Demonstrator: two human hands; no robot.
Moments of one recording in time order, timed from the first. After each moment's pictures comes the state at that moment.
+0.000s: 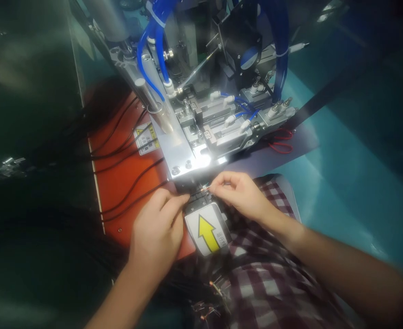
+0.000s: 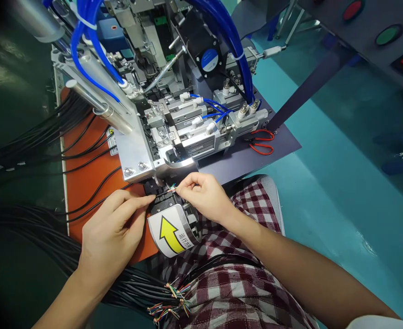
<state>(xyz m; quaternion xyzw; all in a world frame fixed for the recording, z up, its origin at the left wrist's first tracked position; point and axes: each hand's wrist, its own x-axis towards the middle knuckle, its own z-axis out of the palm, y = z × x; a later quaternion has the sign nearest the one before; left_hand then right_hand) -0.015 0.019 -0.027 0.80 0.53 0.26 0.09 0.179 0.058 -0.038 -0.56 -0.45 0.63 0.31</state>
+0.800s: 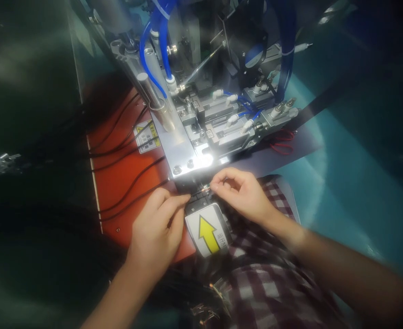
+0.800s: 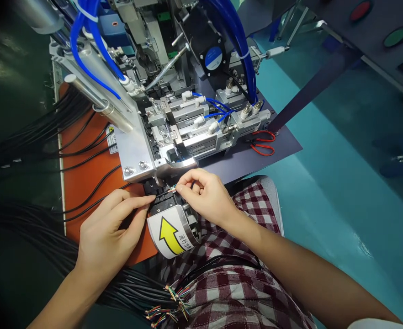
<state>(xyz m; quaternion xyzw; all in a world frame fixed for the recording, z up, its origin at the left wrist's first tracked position) -0.017 0.020 -0.031 0.79 0.53 0.29 0.12 0.183 0.056 -0.047 -0.54 -0.55 0.53 0.35</state>
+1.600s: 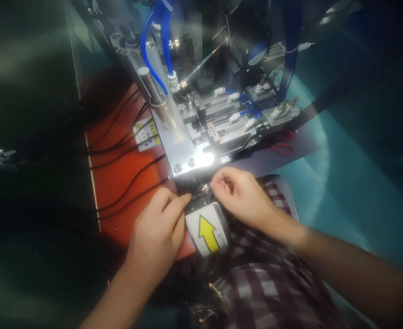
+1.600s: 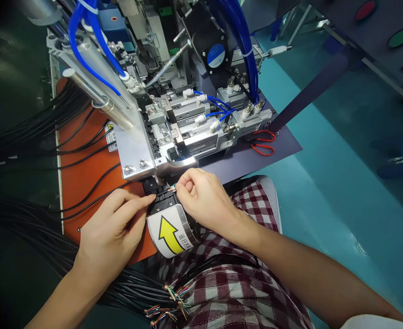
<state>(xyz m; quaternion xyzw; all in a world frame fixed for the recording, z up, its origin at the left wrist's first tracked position) -0.016 0.017 -0.030 0.81 0.52 0.26 0.08 0.175 0.059 -0.028 -0.59 -0.62 0.44 0.26</state>
